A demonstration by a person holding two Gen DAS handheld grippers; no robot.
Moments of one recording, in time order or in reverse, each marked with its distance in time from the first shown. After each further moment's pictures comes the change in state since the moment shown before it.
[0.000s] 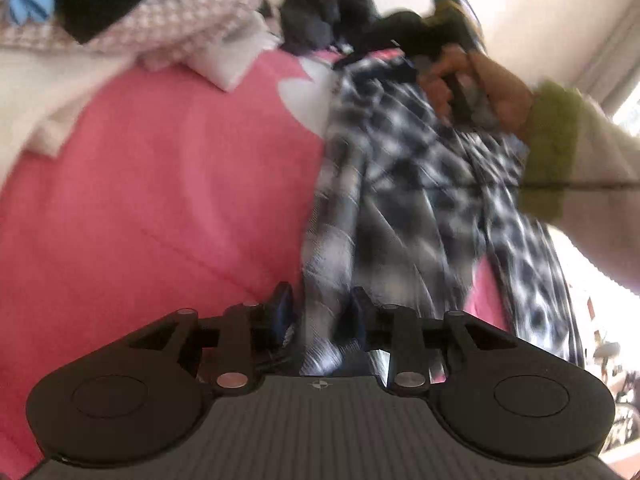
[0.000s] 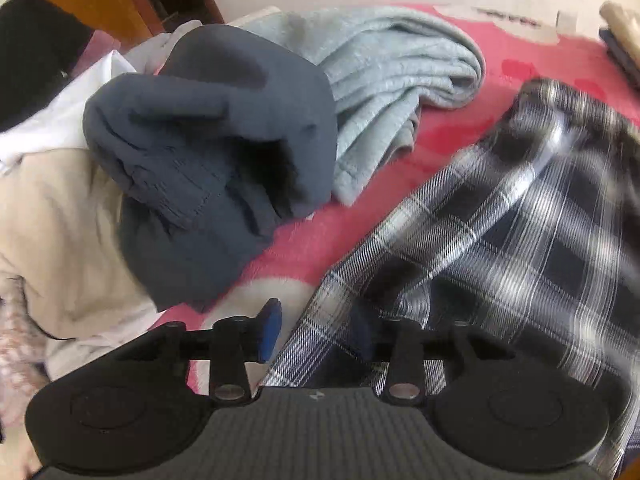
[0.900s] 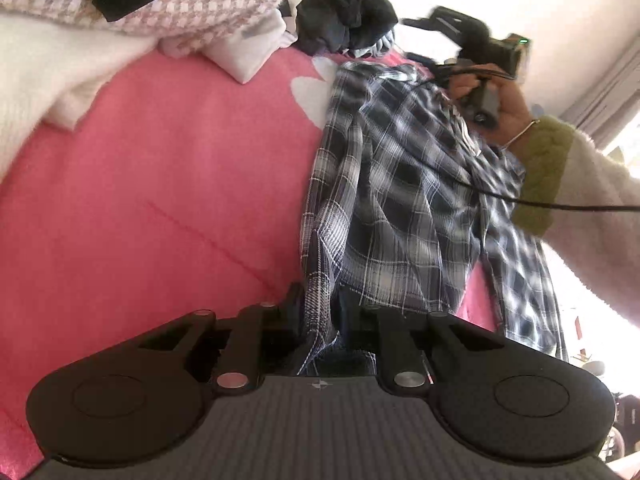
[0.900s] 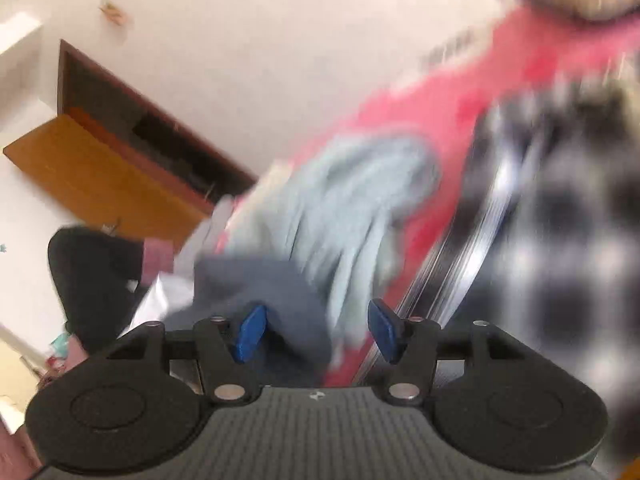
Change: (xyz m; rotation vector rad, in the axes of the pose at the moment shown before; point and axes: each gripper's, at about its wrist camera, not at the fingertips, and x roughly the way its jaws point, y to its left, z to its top) left arm -0.006 0.006 -0.007 -0.100 -0.008 -0.023; right arm -0.042 -0.104 0.011 0.466 -0.401 0.323
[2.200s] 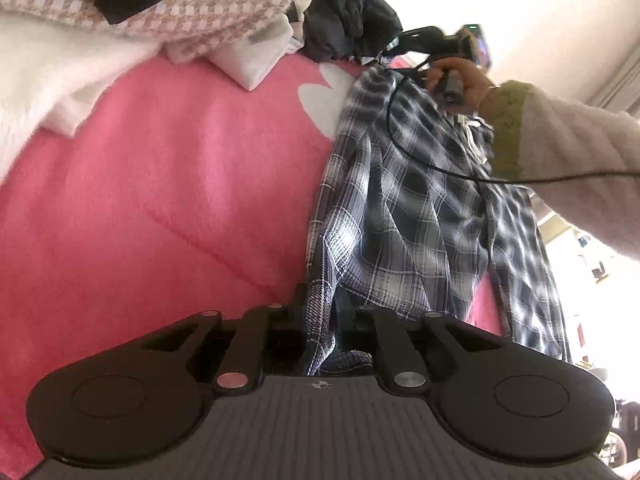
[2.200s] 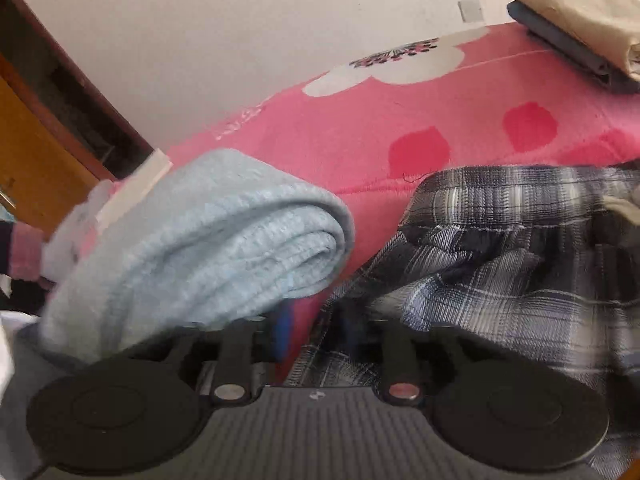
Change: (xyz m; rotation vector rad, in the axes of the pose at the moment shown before) left arm 0.006 0.003 0.004 -0.019 -0.020 0.012; right arm 0.097 -0.024 0.051 -0.085 0.097 -0.323
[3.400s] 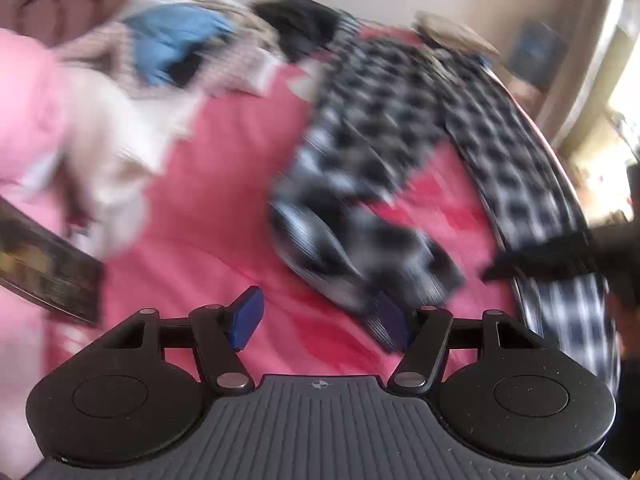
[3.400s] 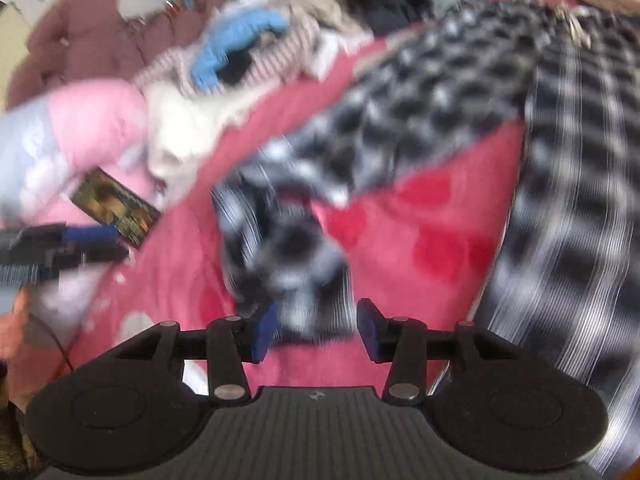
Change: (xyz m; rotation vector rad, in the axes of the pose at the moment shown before) left arm -0.155 -0.079 -0.121 0.362 0.032 0.263; right arm -0.409 -0.010 -0.425 -0.447 0.335 0.205
